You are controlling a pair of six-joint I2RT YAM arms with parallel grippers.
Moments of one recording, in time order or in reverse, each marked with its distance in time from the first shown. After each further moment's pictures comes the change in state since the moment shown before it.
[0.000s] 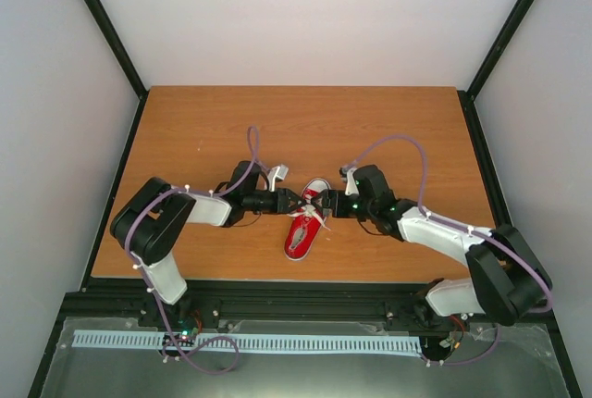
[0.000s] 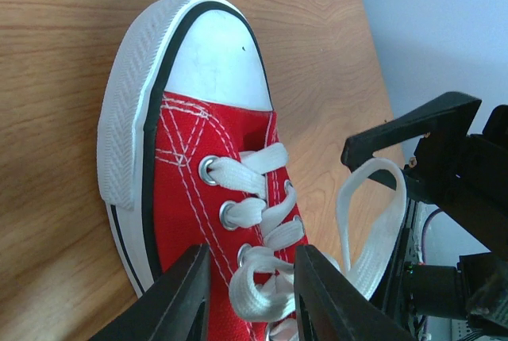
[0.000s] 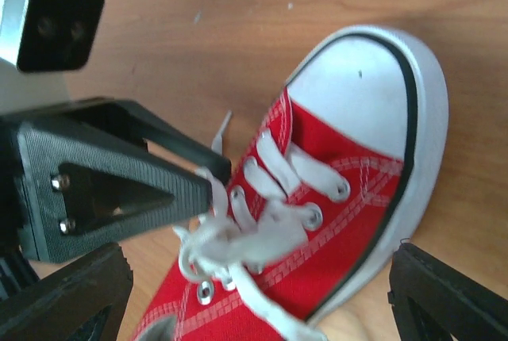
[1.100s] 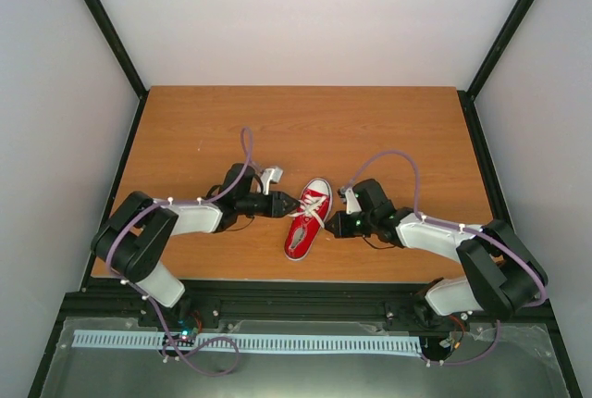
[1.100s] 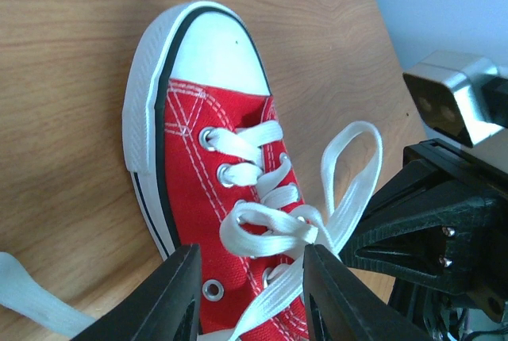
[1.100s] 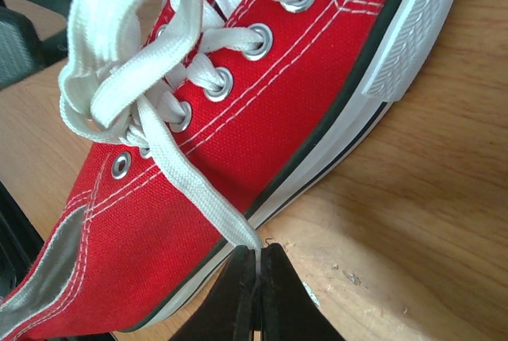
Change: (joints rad) left arm 0.000 -0.156 -0.056 -0.108 -0.086 0.108; right arm 0.000 0.059 -0.076 -0.037 -0.116 -0.053
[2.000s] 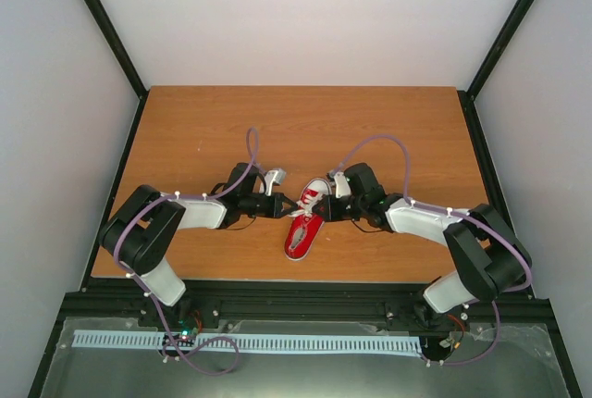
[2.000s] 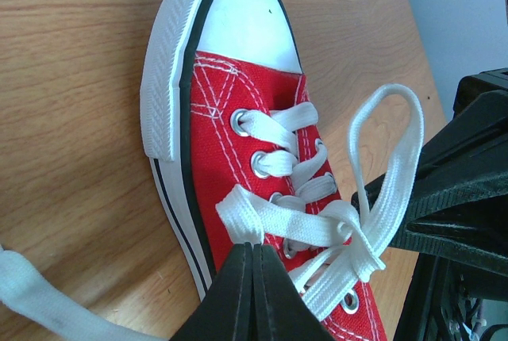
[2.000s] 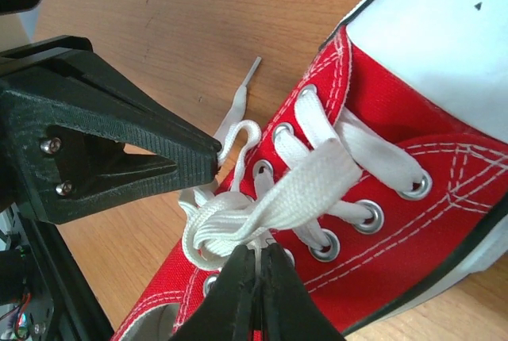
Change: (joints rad) left arm 0.000 0.075 0.039 -0.049 0.017 0.037; right arm 0.000 0.121 0.150 0.063 -0.049 -0.024
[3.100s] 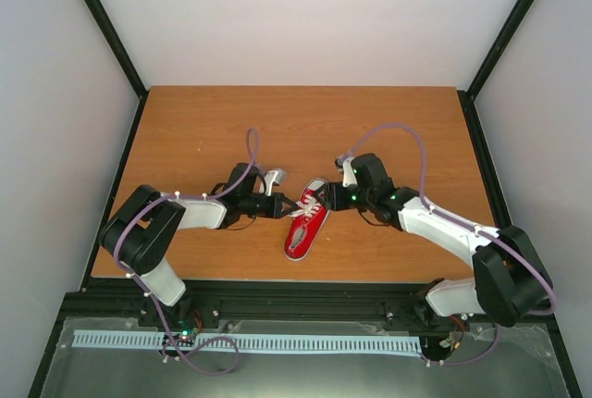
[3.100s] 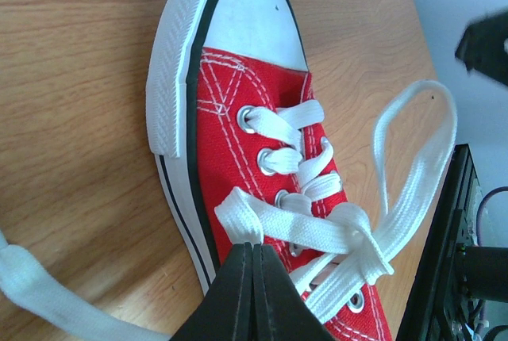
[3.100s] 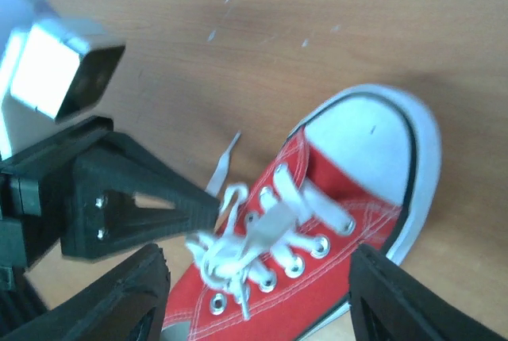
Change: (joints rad) left arm 0.000 0.000 0.000 -0.009 -0.006 0.000; right arm 0.001 -0.140 0.122 -0.209 0.222 -0.083
